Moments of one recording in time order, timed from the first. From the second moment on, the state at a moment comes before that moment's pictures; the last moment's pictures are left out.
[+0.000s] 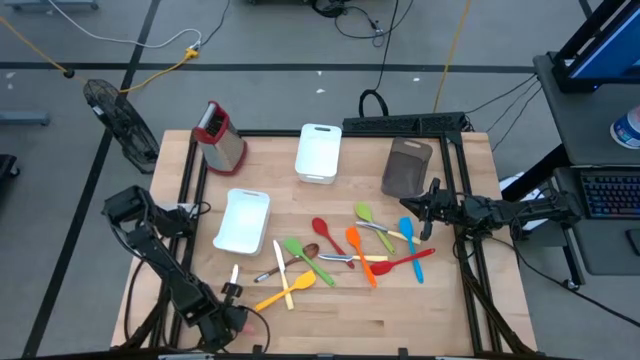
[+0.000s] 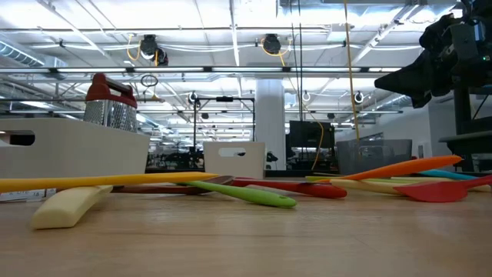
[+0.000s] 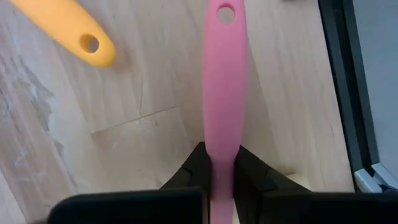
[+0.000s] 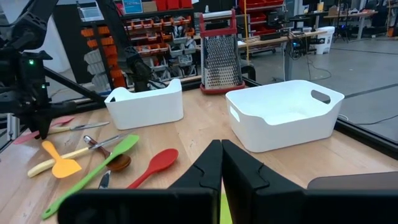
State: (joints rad) left arm -0.96 1.73 0.93 -0.46 0.02 -0.69; right arm 0.15 0.12 0.04 0.01 0.42 0.17
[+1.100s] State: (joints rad) left arm -0.60 1.40 0.93 -0.43 0.12 -0.99; right arm 0.15 0.12 0.04 0.32 0.36 0.27
